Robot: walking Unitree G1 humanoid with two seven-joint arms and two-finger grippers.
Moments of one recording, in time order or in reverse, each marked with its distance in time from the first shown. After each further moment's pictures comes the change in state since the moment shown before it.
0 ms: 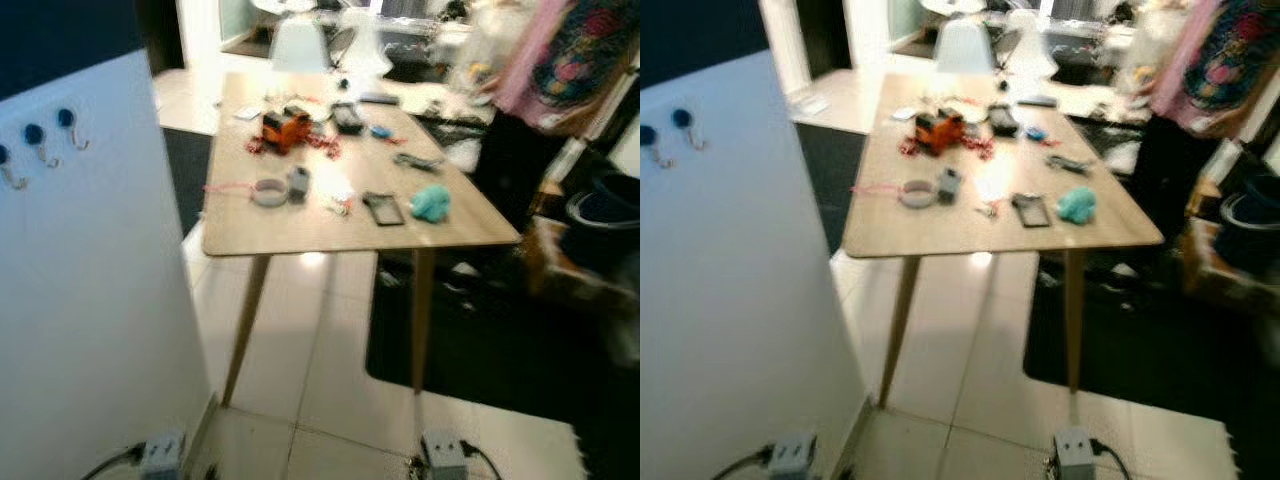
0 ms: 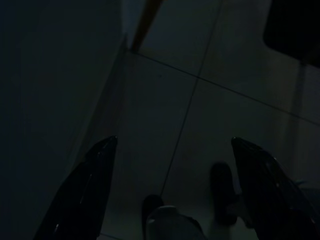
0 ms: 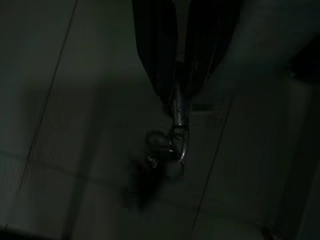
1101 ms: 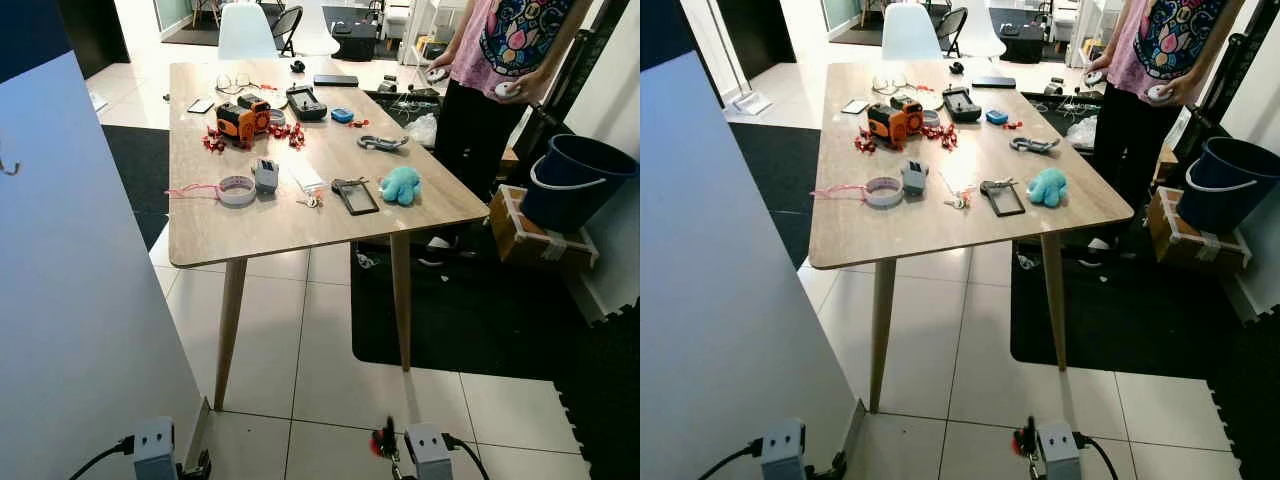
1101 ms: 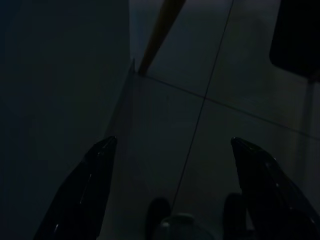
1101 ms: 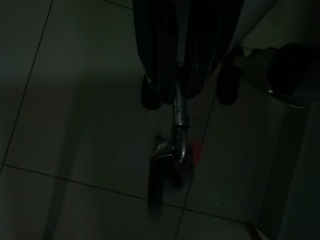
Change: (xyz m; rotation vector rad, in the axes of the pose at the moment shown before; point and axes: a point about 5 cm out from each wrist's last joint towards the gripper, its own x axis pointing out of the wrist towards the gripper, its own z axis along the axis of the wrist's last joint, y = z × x) left arm 0.009 0.001 0.023 -0.065 -0.082 0.050; right arm 0.004 0.008 0.010 -0.041 -0.014 0.050
